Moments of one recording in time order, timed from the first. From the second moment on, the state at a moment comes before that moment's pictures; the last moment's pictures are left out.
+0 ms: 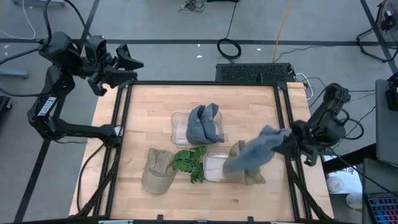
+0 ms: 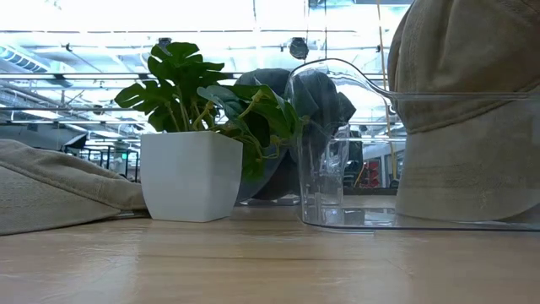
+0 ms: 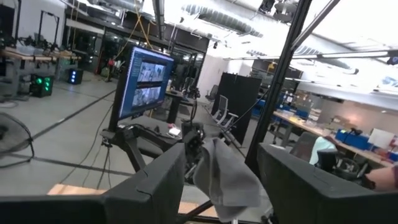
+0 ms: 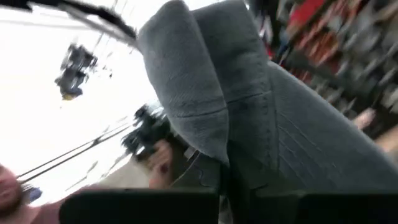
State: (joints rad) left arm 0.54 1.07 1.72 -0.42 0.71 -0.40; right arm 0.93 0.67 0.65 0.45 0.71 0.66
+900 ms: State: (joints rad) left arm 0.54 1.11 1.72 -0.42 0.71 -0.31; right arm 0.37 0.95 0.81 0.85 0.56 -0.20
